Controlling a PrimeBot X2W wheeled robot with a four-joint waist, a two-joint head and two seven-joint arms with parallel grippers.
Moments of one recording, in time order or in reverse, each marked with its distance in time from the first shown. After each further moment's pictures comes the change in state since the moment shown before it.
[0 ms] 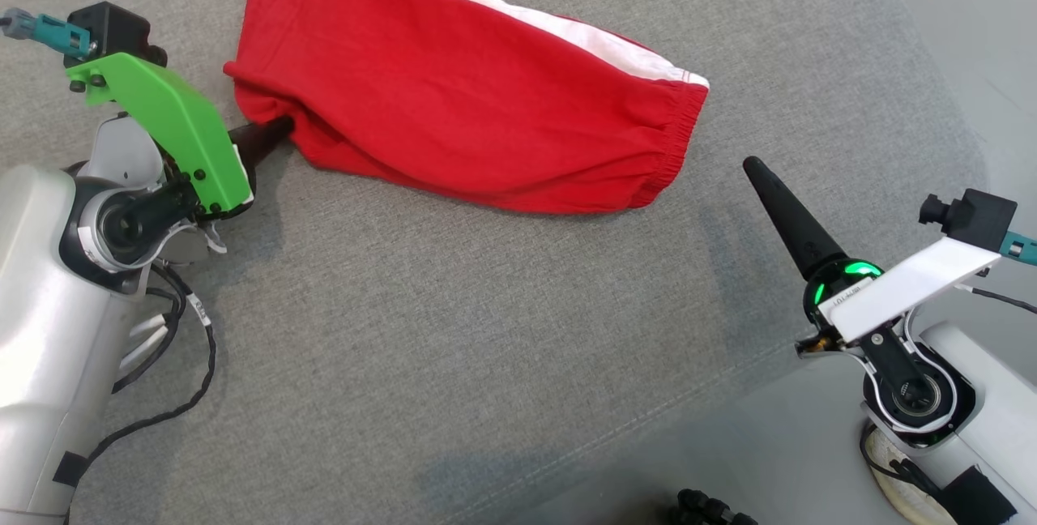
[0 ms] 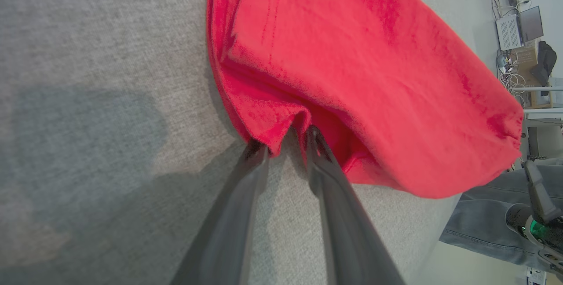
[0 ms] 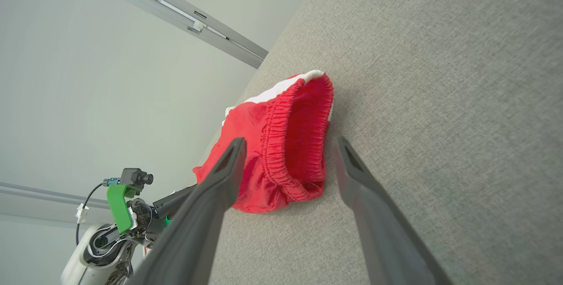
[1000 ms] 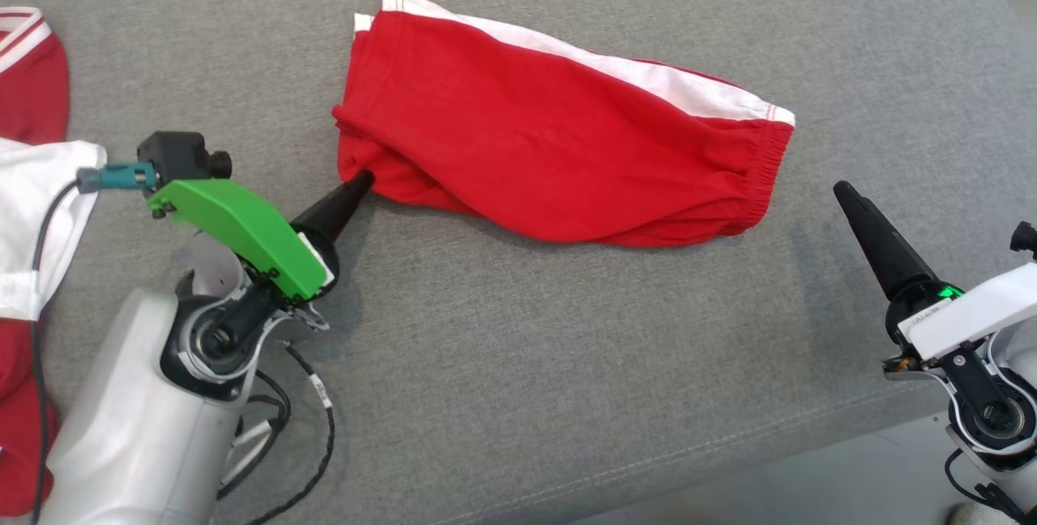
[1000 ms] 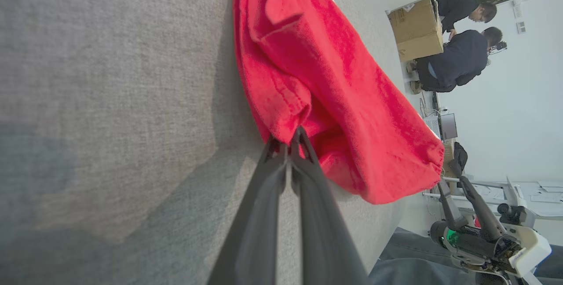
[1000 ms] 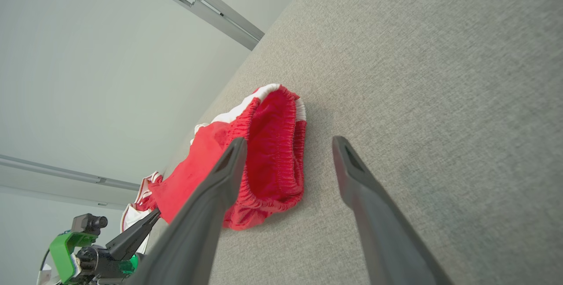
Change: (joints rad) left arm 0.255 -0.139 0.108 -0.106 -0.114 -0.047 -0.242; right arm 0.091 -0.124 -0.067 0.016 -0.007 -0.021 -0.017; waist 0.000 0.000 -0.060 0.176
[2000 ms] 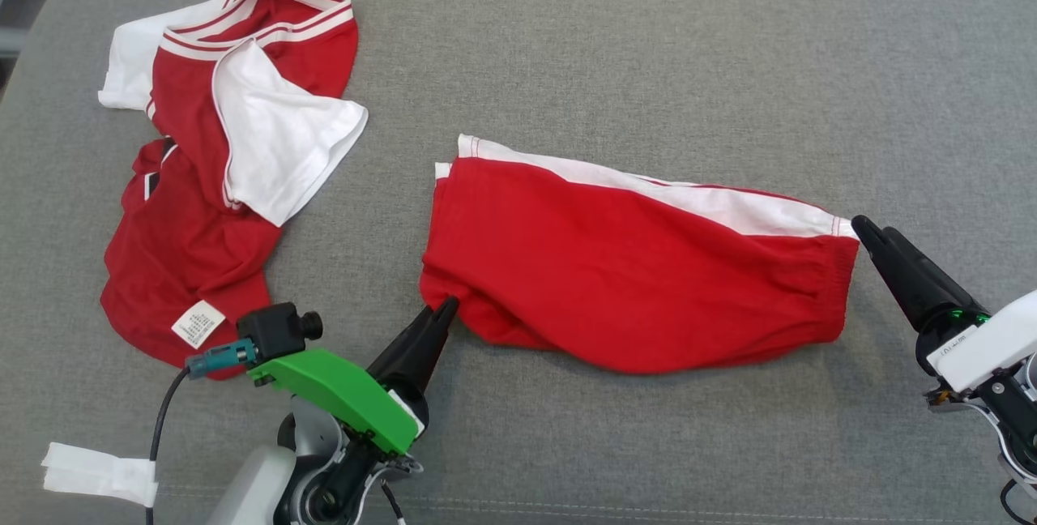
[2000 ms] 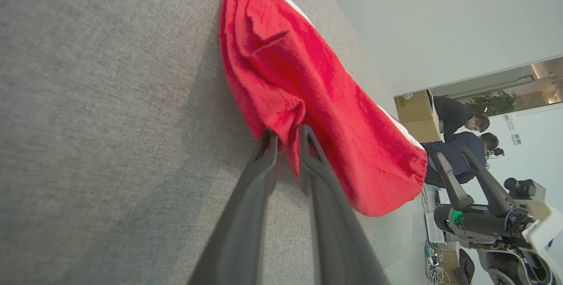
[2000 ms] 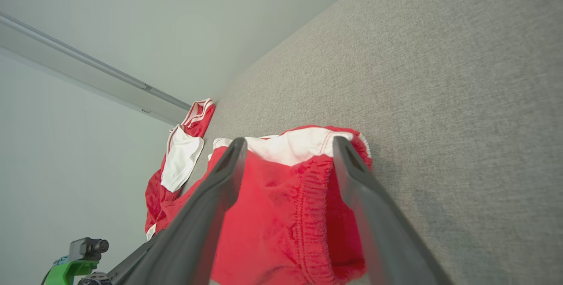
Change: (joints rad) left arm 0.341 -0.139 -0.069 -0.094 0.052 -0.064 -0.288; right arm 0.095 -0.152 -0.006 -0.159 -0.016 -0.111 0.052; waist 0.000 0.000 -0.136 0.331
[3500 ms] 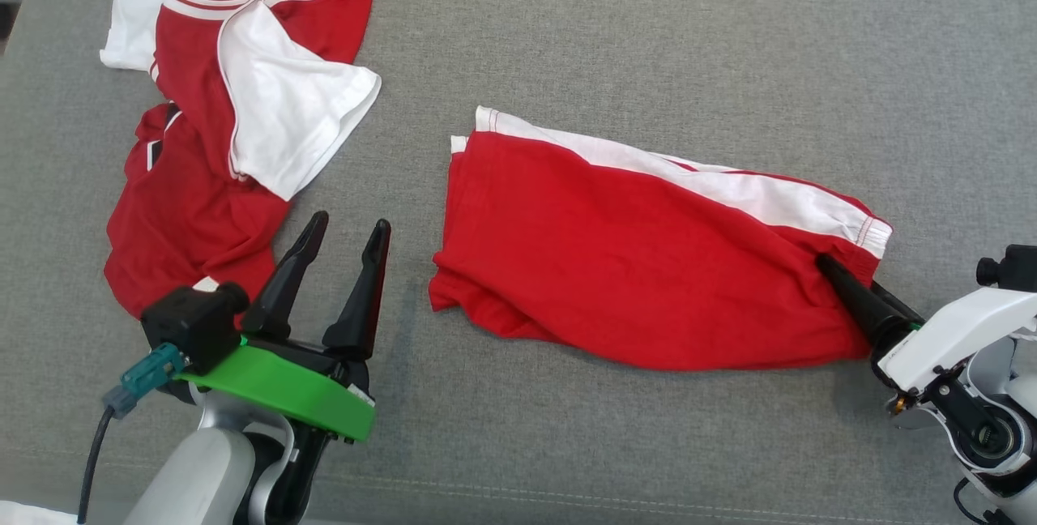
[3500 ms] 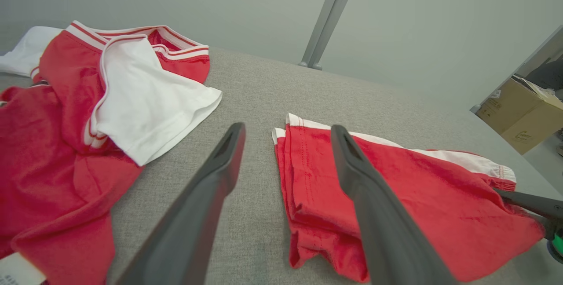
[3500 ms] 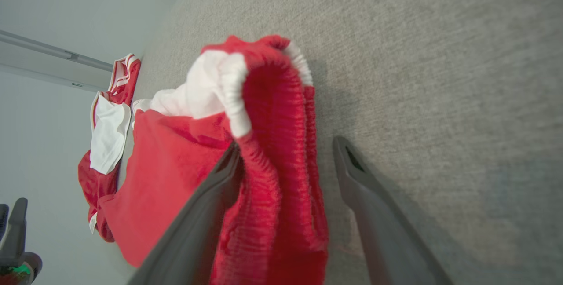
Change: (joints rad) left arm -0.016 0.171 -0.014 -0.226 0.470 0.076 -0.300; right arm -0.066 0.104 0.077 0.185 -0.021 -0.090 0.091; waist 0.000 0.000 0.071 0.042
